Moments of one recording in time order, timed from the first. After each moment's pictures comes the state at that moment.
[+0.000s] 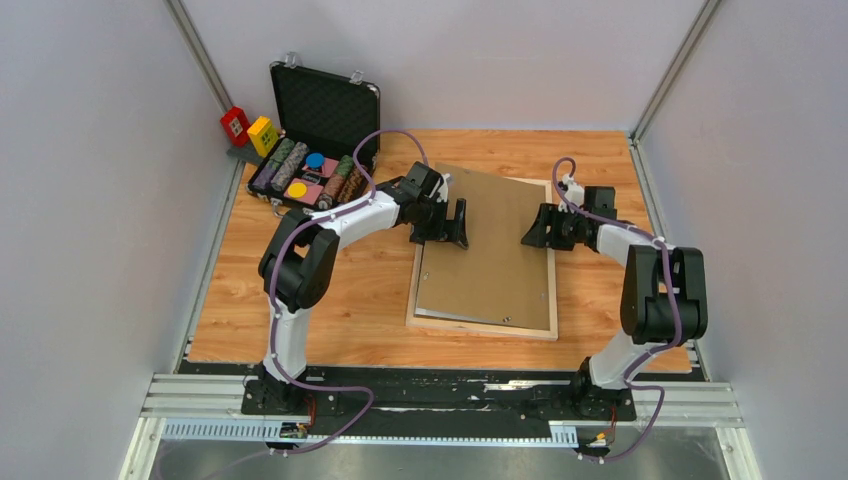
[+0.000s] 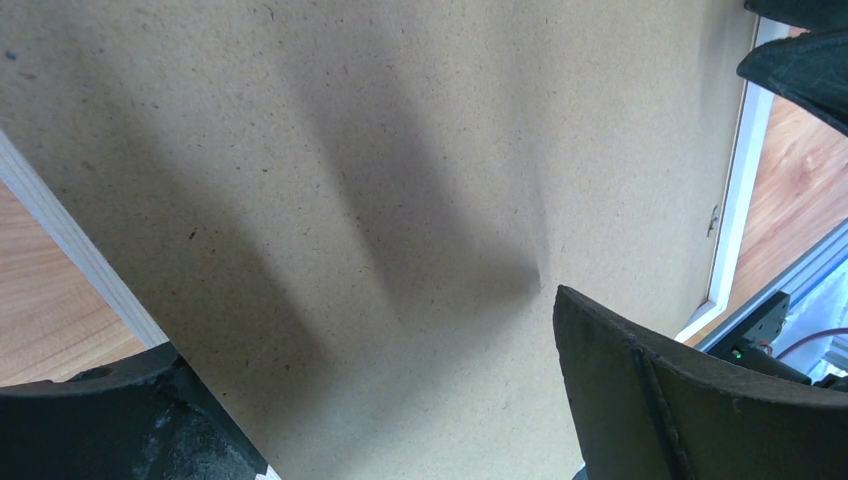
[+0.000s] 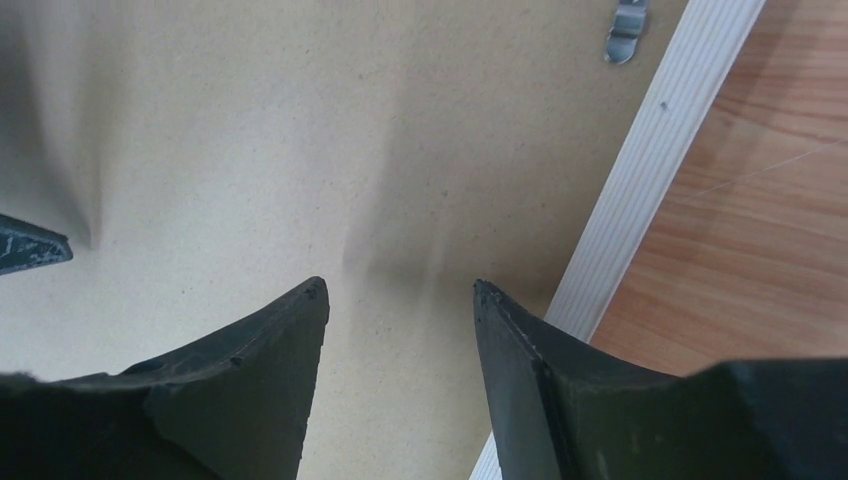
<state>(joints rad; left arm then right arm) -0.63 2.04 1.51 -0.45 0.34 -0.48 -0.07 1.66 0.88 -0.14 -0.58 0.08</state>
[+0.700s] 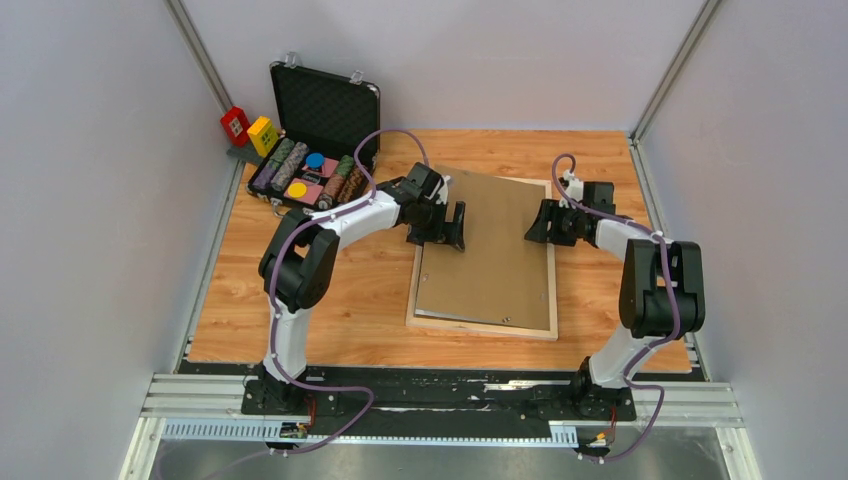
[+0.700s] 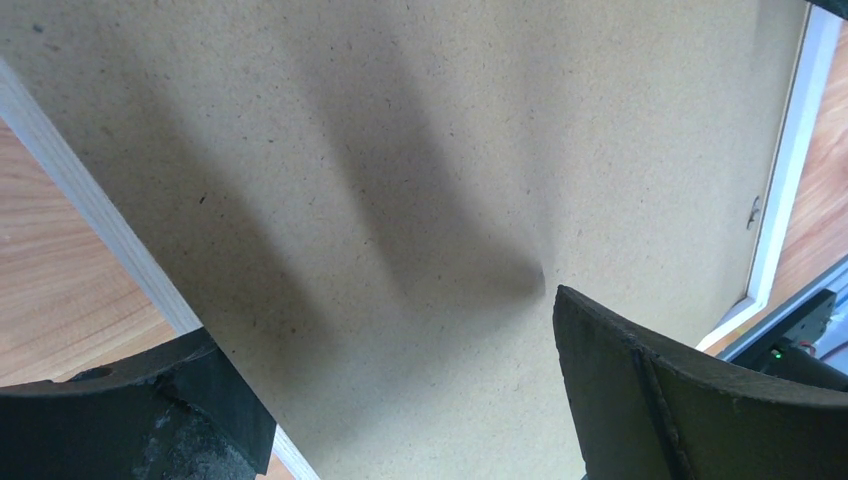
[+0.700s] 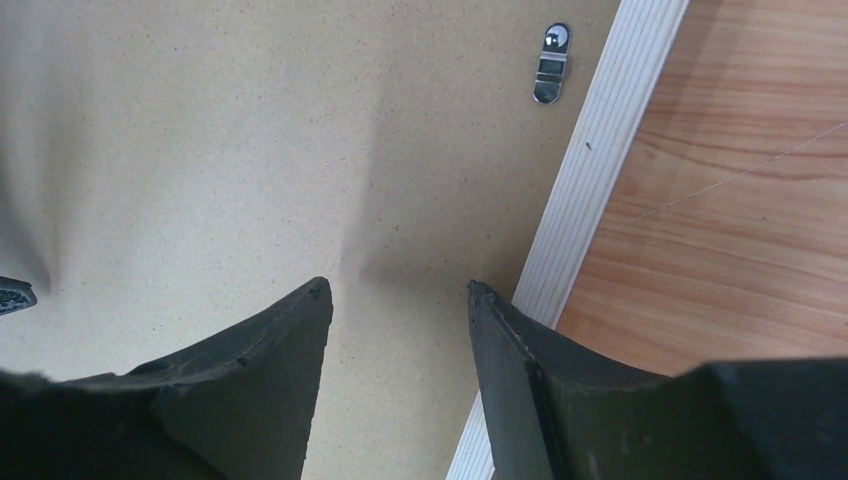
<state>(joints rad) -0.64 2.04 1.52 -0.49 0.31 -0.44 -0.07 1.71 0.94 -0.14 -0.50 0.08</state>
